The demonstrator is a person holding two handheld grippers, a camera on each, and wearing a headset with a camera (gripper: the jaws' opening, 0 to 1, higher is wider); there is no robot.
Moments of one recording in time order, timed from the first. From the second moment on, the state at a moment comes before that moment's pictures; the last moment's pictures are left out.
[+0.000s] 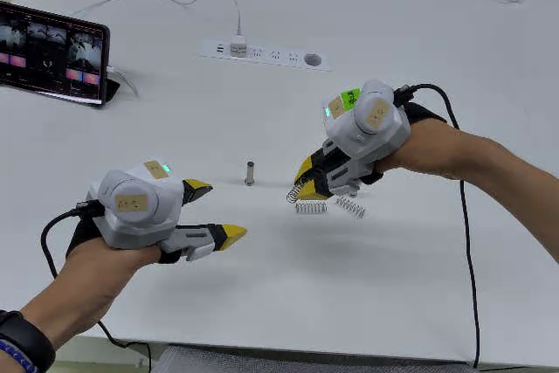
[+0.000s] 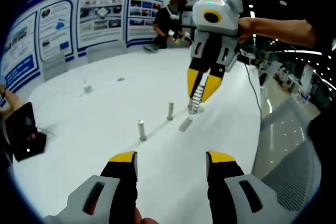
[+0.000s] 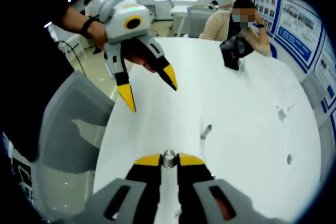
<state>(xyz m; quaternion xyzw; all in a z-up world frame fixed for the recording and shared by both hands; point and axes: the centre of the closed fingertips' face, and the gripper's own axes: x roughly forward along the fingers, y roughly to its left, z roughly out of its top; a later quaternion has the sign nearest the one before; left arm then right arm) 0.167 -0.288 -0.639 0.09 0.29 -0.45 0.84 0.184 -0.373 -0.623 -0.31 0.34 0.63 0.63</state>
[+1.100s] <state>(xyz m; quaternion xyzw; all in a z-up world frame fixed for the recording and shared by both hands) 0.168 -0.241 -0.642 0.08 0.30 -0.40 0.86 0.248 -0.331 -0.645 -0.35 0.34 0.60 0.63</state>
